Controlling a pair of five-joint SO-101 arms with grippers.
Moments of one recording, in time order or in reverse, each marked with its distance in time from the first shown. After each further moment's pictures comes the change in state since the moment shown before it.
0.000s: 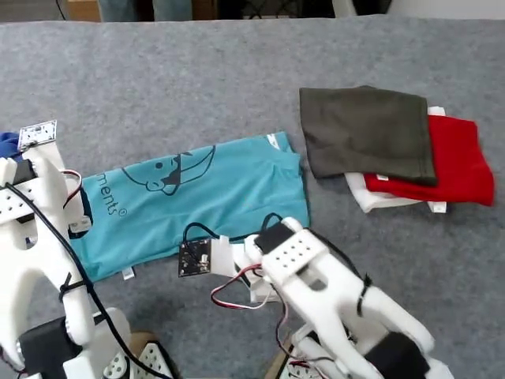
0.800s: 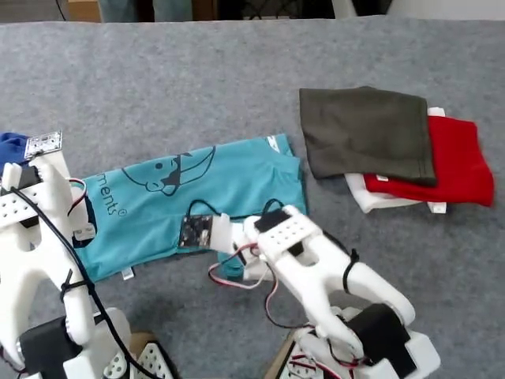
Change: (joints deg) left arm 0.0 0.0 4.8 -2.4 -0.5; right arm 7.1 12.4 -4.7 -12.3 0.0
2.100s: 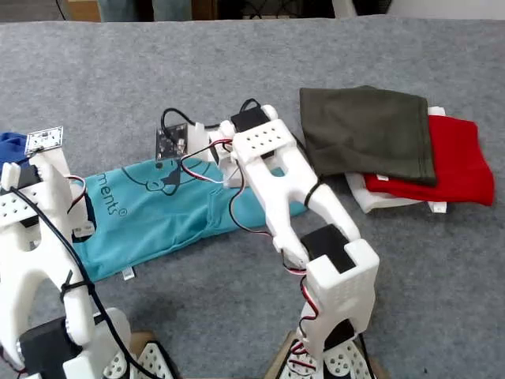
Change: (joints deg) left arm 1.1 0.0 -1.1 -1.3 -1.0; right arm 4.5 33.3 -62.7 19.2 10.7
